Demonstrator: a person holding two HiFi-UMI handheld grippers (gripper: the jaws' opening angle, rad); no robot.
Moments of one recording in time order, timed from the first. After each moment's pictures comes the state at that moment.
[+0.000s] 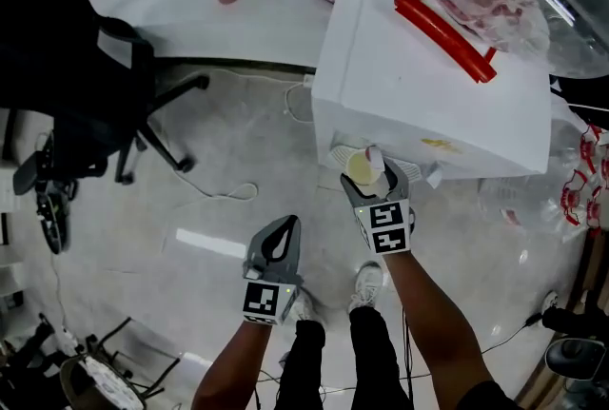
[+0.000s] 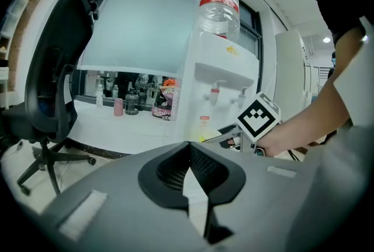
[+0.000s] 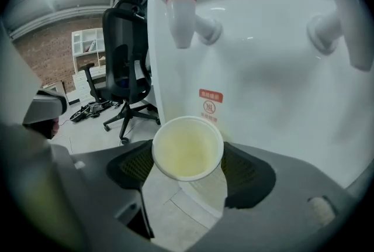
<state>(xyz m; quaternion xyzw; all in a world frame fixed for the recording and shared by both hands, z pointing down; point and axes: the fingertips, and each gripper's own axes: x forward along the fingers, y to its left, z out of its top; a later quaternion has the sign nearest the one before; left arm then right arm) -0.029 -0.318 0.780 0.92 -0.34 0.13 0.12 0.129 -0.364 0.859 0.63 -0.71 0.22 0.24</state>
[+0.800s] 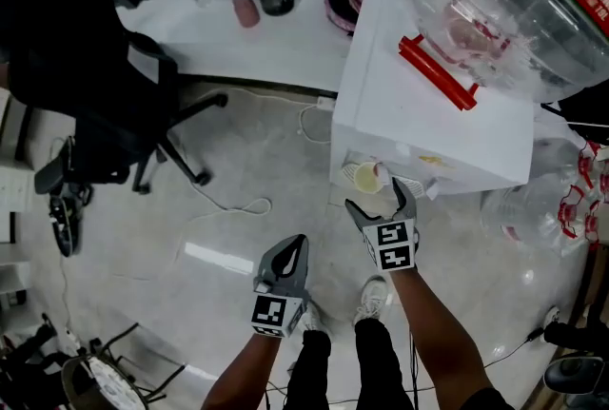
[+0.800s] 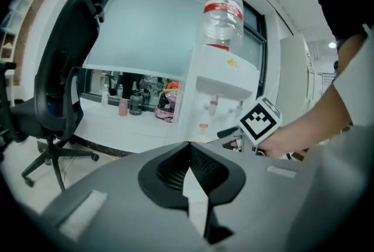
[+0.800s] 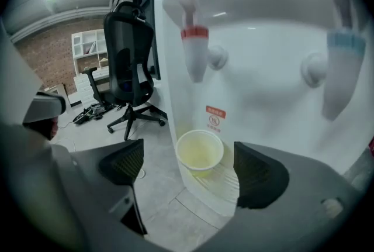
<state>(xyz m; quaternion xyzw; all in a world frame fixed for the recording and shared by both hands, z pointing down) -0.044 -0.304 0.750 0.92 -0.35 0.11 0.14 0.119 -0.348 0.833 0.62 -0.71 0.22 0.24</state>
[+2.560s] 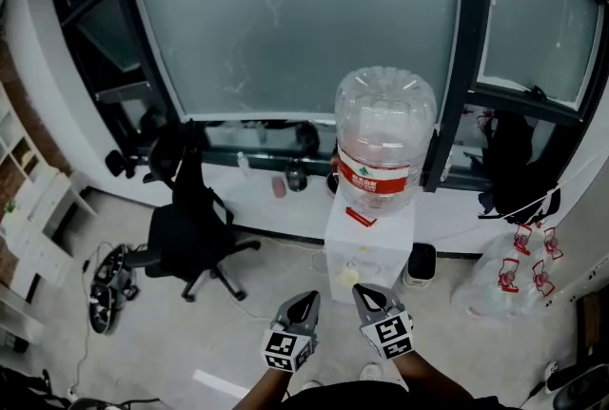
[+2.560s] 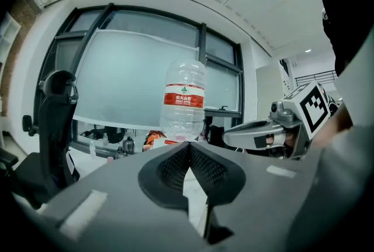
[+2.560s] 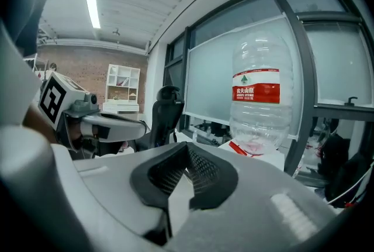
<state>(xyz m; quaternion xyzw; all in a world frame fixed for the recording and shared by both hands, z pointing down) -0.034 -0.220 0.411 0.95 -0.30 0.05 0.06 0.052 -0.201 0.414 0.59 -0.79 0.04 0.13</state>
